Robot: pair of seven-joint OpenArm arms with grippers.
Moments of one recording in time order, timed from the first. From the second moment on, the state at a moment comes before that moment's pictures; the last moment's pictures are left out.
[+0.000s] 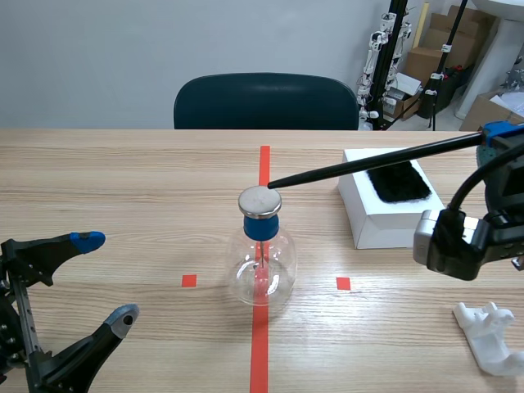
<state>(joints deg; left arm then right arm) 5.1 -27.8 12.2 44.5 25.4 -37.1 -87.3 -33.6 36.2 -6.9 107.5 -83.3 -20.1 -15.4</state>
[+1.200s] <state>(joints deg) 5.1 -27.8 12.2 44.5 25.4 -37.1 -87.3 -33.6 36.2 -6.9 107.5 -83.2 -20.1 -15.4</state>
